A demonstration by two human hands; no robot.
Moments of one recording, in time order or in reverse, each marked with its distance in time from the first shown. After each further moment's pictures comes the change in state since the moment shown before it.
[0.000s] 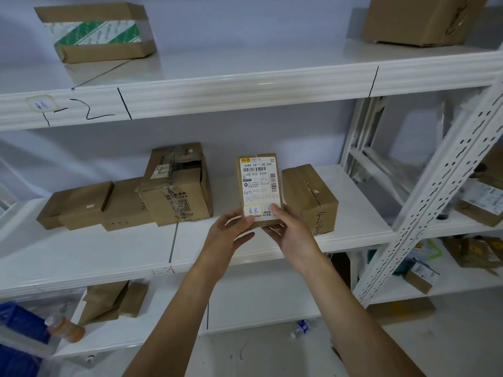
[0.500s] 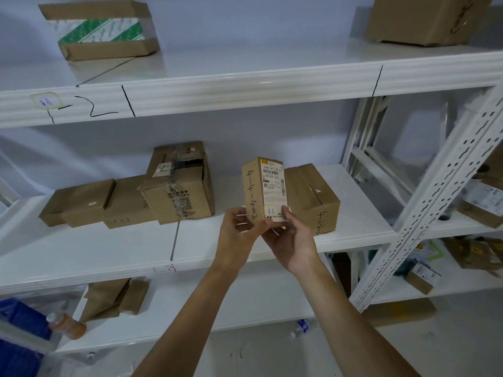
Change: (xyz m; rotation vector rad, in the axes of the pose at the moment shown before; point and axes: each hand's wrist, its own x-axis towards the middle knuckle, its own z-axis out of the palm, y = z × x) left_hand -0.007 -0.008 0.028 0.286 0.192 0.180; right_hand -0.003 0.016 0.002 0.430 0.086 0.102
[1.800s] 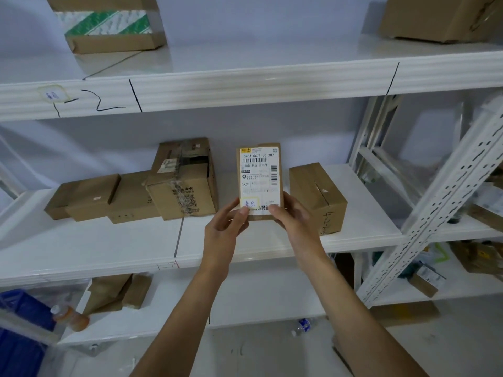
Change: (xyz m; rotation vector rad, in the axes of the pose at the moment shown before) left_hand 0.002 -0.001 -0.031 -0.150 -0.015 0.054; right_hand -0.016 -0.011 0.030 -0.895 -0.010 -0.360
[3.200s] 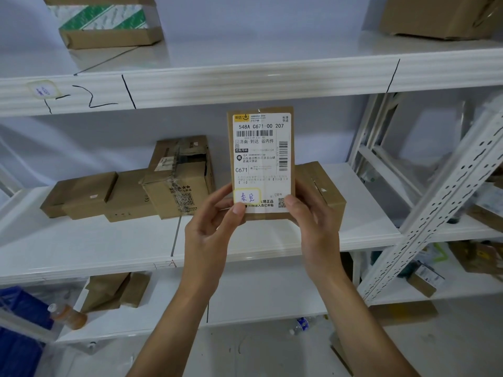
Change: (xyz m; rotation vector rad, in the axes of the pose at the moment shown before) left_hand -0.052 0.063 0.007 -0.033 0.032 0.239; right_hand -0.041 -0.043 -0.008 0.078 0.057 -0.352
